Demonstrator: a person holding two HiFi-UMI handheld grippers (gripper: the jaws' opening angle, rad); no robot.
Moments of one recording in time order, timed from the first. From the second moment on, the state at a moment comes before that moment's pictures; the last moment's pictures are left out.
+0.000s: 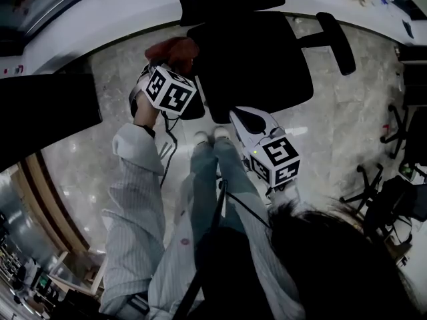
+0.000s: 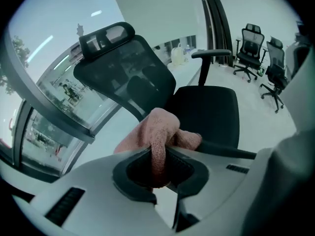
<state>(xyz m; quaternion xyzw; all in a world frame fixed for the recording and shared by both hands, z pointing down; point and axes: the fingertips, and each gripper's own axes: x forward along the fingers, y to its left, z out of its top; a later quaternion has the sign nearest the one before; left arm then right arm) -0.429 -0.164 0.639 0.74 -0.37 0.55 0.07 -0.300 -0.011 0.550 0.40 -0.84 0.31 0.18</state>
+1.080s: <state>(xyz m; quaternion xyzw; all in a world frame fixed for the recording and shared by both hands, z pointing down) -0.441 -0.018 0.346 0.84 -0.52 0.12 0.07 -0.295 0.043 0.343 0.46 -0.87 0.17 0.07</state>
